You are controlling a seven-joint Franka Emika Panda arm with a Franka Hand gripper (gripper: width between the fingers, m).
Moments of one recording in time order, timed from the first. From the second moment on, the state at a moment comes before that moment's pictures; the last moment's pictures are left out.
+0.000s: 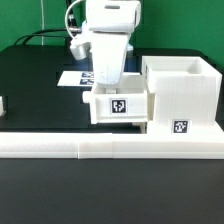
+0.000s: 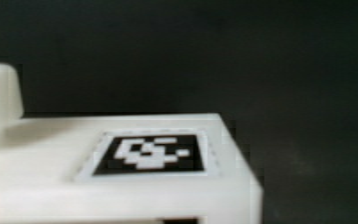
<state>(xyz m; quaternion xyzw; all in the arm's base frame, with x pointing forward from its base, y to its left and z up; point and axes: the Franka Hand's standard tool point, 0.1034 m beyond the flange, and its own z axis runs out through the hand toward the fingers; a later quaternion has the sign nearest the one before) 0.550 -0.009 0.049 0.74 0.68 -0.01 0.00</state>
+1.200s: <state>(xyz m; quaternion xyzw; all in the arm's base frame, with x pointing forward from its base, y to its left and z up) 0.549 -0.001 0.047 0.72 0.69 -0.01 0.01</state>
